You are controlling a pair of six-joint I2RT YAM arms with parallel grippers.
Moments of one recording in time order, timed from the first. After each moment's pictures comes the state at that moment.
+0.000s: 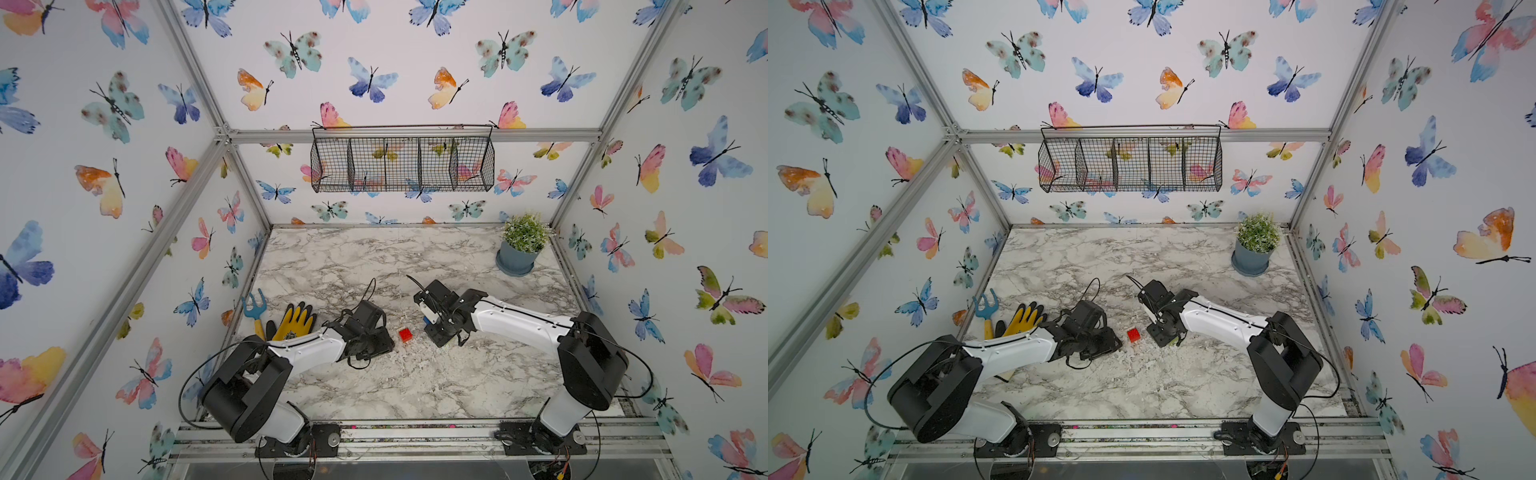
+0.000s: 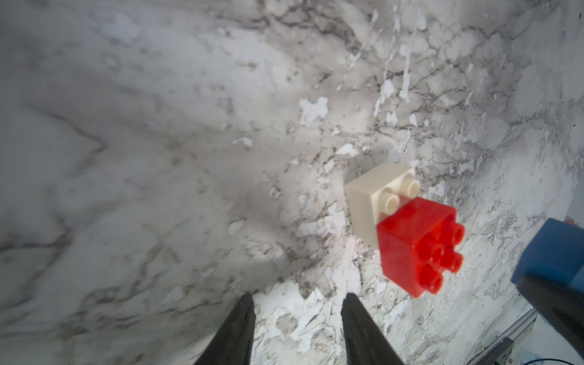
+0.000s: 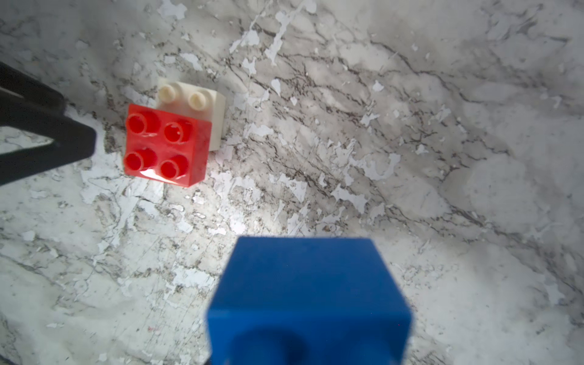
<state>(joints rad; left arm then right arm) -0.69 1.49 0.66 -0.20 0.21 -0.88 0.85 1.68 1.14 -0.75 0.09 0.09</state>
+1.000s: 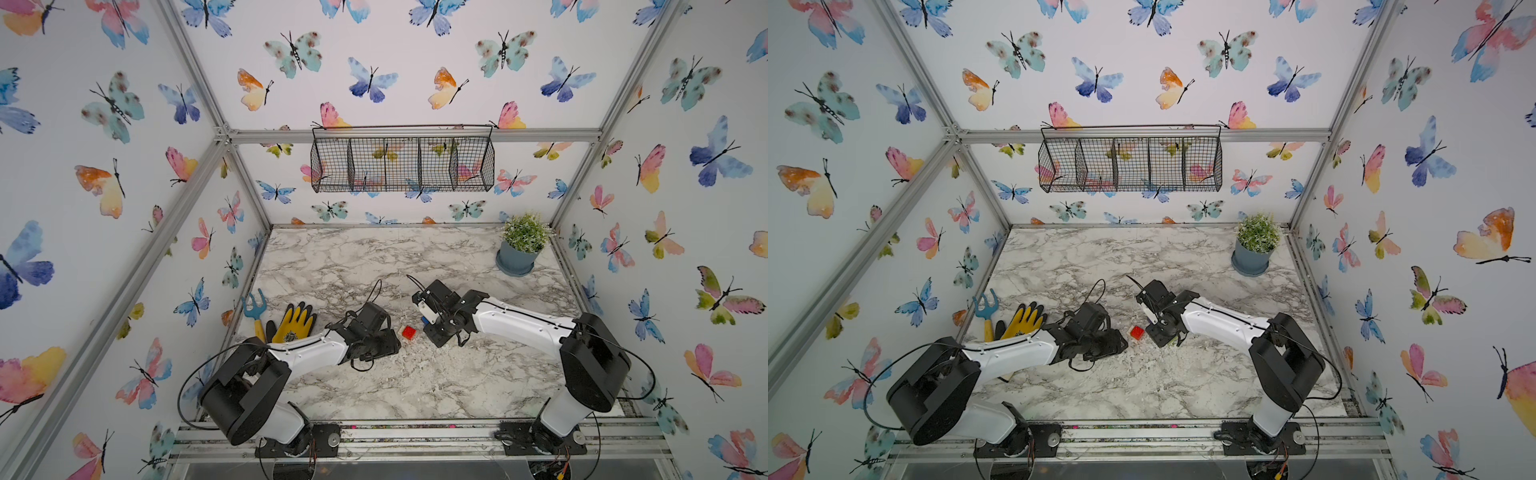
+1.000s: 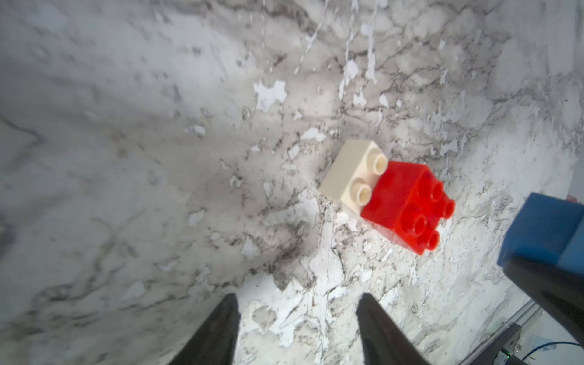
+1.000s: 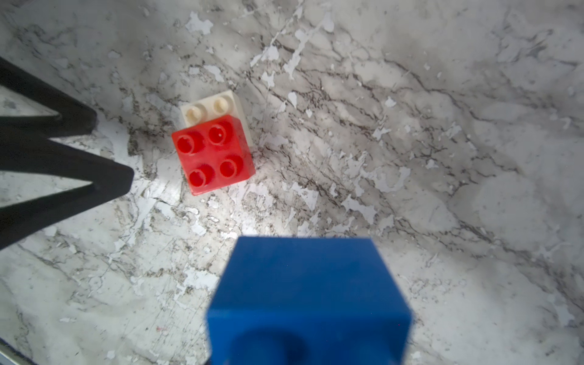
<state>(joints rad) -0.70 1.44 0.64 -0.19 0.18 -0.87 0.85 1.67 1.13 -0.70 0.06 0.04</state>
